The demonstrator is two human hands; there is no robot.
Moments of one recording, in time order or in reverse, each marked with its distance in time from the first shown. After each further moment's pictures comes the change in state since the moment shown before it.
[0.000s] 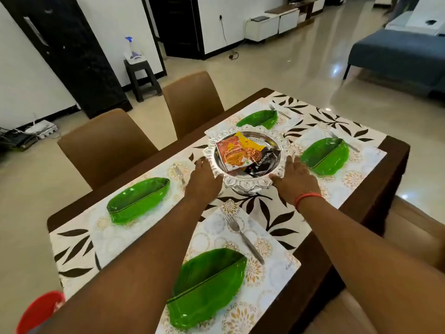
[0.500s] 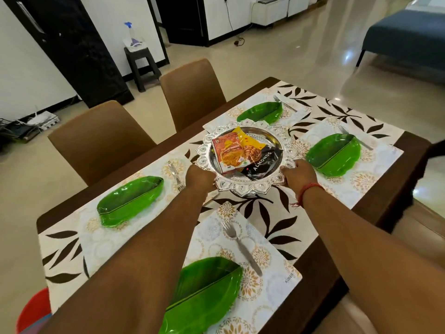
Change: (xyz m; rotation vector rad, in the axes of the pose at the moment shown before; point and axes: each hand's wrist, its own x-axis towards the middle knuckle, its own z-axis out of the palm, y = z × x) left_hand 0.047 0.011 0.026 -0.959 0.053 -0.633; right_hand 0.071 0.014 0.022 0.787 -0.007 0.307
